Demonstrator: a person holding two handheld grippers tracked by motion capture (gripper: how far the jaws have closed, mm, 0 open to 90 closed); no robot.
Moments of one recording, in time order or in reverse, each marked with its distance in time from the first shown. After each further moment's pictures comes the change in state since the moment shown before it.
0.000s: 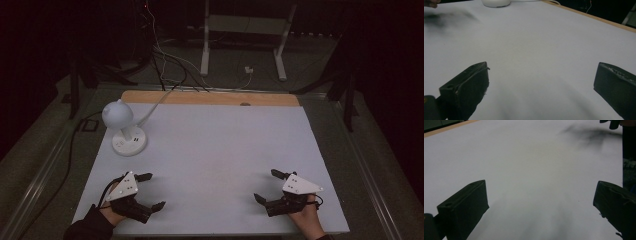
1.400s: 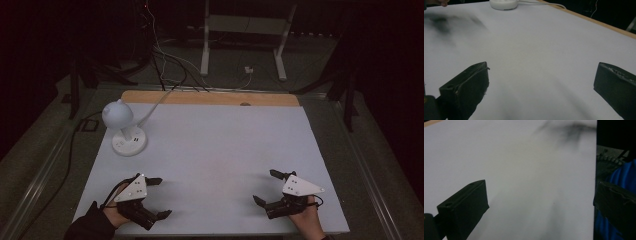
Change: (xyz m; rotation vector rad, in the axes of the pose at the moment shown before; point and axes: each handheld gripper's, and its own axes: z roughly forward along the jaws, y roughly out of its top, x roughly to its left) left arm -0.017 0.023 0.006 0.061 -0.133 0.065; right arm 0.008 0.012 -0.006 -0.012 0.022 -0.038
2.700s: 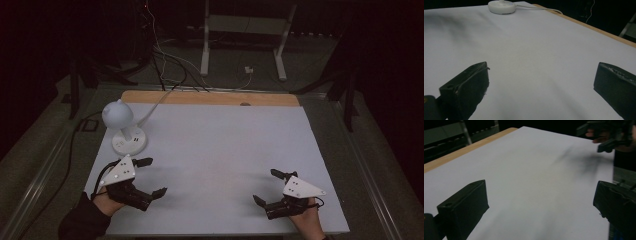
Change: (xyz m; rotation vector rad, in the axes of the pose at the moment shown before) left arm 0.019 0.040 -0.031 -0.107 0.154 -0.058; right arm 0.003 0.002 -0.003 -0.024 -0.022 -0.017
